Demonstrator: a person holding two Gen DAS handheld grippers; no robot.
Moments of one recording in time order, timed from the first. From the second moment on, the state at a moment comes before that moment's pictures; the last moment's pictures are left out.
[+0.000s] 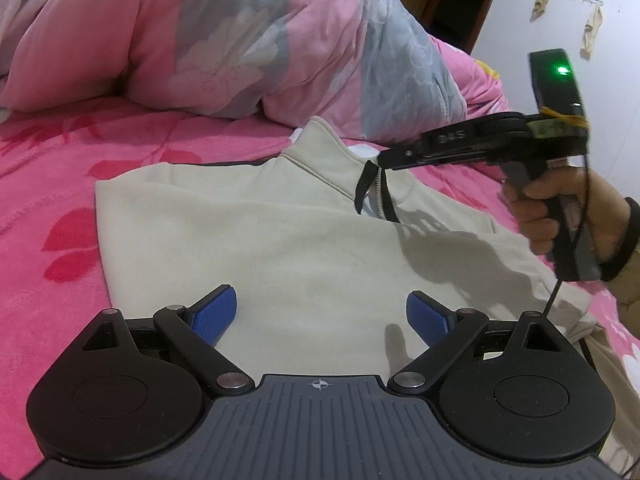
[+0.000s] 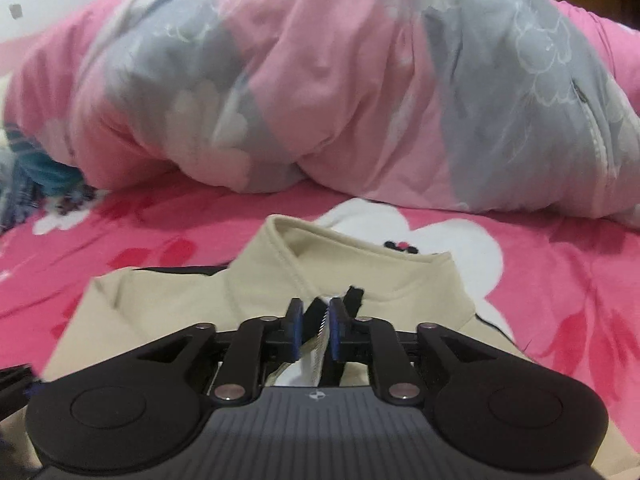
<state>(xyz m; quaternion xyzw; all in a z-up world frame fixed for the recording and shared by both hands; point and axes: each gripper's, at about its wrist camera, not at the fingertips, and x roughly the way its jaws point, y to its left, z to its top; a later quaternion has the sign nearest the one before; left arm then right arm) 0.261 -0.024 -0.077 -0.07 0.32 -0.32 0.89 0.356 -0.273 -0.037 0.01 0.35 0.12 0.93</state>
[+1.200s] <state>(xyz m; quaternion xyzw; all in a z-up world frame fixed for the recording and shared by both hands) 0.259 -0.022 -0.076 -0.07 0.32 -0.31 0.89 0.393 -0.245 -0.030 0.05 0.30 0.17 0.94</state>
